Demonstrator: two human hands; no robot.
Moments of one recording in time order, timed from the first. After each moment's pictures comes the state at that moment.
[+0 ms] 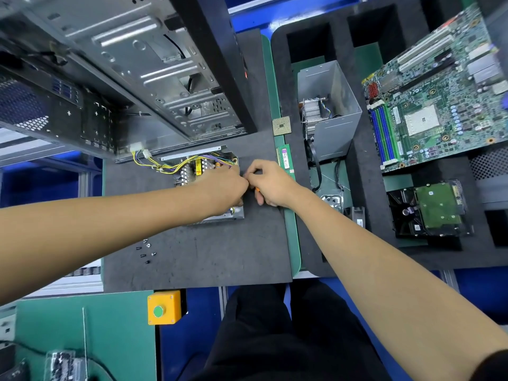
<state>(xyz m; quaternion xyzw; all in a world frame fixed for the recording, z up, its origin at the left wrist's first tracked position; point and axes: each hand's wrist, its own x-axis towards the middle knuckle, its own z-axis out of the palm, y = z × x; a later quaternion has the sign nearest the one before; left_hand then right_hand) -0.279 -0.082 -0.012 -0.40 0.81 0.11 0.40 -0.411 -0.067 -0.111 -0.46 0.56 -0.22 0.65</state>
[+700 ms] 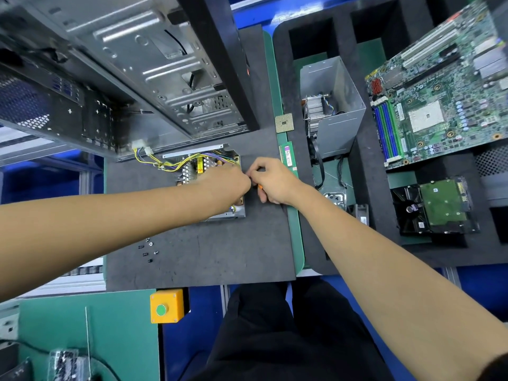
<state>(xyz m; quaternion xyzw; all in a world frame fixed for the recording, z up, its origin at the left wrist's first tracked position) -0.282 -0.079 -0.005 -0.38 0.81 0.06 0.44 -0.411 -0.065 -0.103 -0.47 0.57 -0.22 0.64</state>
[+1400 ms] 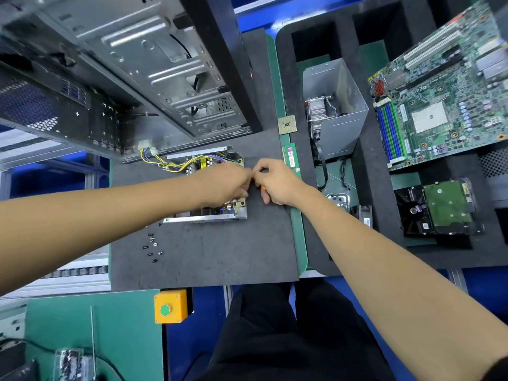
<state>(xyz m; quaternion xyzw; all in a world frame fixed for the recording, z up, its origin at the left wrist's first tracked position) -0.263 -0.097 -0.007 -0.41 0.82 0.24 0.31 -0.410 -0.065 -0.104 -0.46 0.57 -0.22 0.64</state>
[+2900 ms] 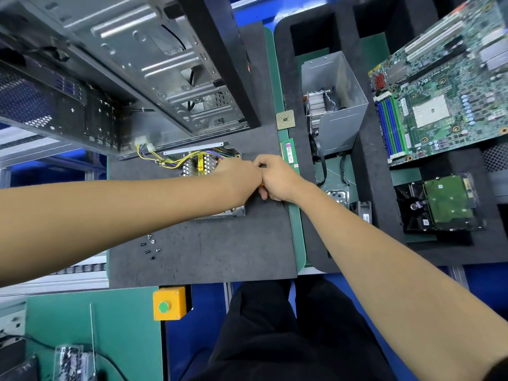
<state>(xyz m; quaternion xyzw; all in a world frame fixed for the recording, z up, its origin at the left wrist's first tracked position) -0.314 -0.080 -0.010 -0.37 0.80 0.01 0.47 -0.409 -0.066 -0.107 -0.44 0.56 -0.24 0.66</state>
